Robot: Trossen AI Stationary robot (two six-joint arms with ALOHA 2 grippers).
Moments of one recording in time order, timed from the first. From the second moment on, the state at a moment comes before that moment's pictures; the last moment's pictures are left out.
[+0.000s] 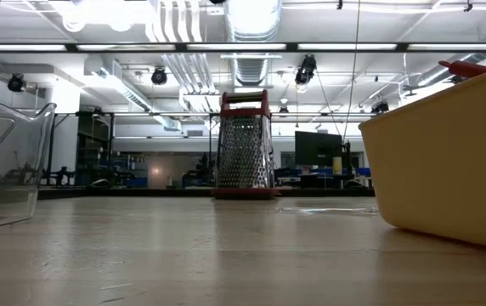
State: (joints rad) left arm -0.14 1.38 0.98 0.46 0.17 0.04; right arm 0.77 1.76 1.68 -1.41 1.02 1.12
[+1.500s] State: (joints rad) left arm -0.14 1.13 0.84 0.24 0.08 0.12; right arm 1.31 1.83 1.35 -1.55 0.41 2.21
